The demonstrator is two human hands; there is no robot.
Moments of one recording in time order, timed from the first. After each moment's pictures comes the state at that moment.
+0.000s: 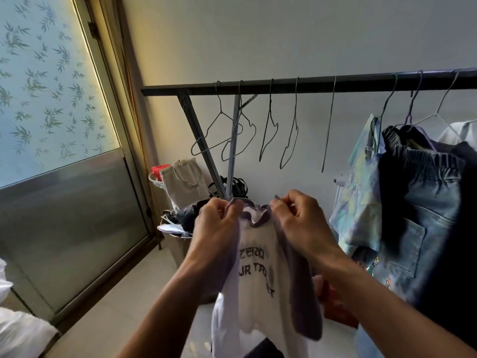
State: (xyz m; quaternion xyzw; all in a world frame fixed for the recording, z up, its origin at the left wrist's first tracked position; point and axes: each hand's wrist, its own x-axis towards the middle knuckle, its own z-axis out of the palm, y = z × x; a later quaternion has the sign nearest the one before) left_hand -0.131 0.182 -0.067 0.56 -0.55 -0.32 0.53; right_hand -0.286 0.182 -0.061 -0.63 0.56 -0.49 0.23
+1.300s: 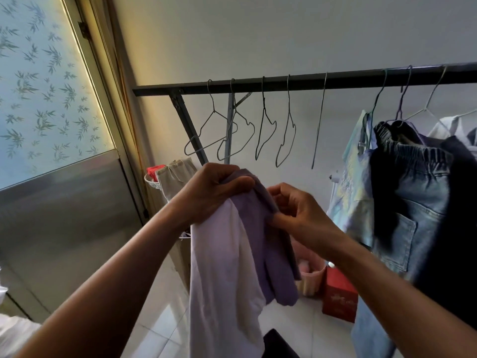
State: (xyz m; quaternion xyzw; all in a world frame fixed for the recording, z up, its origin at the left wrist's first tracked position) left_hand -0.109 0.140 -0.012 0.35 -0.84 -0.17 0.38; right_hand -0.312 0.174 -0.062 -0.69 0.35 -0.49 0.40
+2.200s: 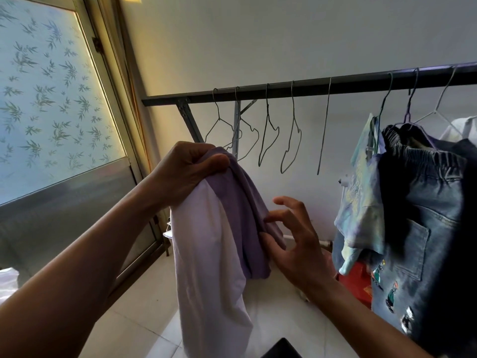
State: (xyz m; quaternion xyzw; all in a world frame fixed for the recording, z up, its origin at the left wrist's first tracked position) left_hand -0.075 0.143 0.033 0.34 -0.84 -0.13 0.41; right_hand -0.289 0.178 -0.108 -0.72 0.37 -0.58 0.07
